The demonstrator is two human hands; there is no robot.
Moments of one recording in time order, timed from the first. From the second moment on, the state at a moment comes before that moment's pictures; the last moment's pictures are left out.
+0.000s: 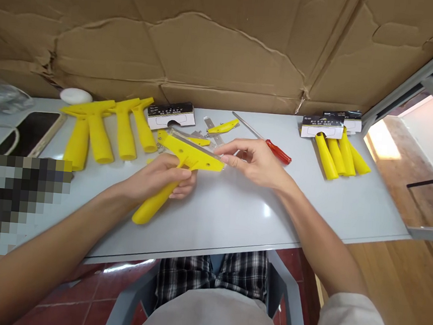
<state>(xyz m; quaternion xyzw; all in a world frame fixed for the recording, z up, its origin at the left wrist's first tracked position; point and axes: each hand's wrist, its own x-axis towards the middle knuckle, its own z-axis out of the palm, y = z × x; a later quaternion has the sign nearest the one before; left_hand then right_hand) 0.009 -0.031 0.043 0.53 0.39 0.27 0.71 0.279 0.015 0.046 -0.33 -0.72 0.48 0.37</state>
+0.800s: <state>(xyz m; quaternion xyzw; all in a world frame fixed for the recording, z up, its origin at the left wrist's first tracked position) 0.013 -0.029 0.044 0.47 0.42 0.32 0.71 0.324 0.050 0.025 -0.47 -0.82 0.15 0.29</state>
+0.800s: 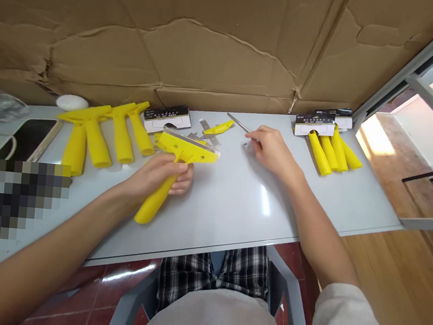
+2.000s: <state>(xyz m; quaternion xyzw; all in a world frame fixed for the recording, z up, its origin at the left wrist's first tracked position) 0.031 -0.037 0.030 0.49 0.46 0.34 0.66 0.264 0.006 0.034 -0.34 -0.83 0.26 0.35</state>
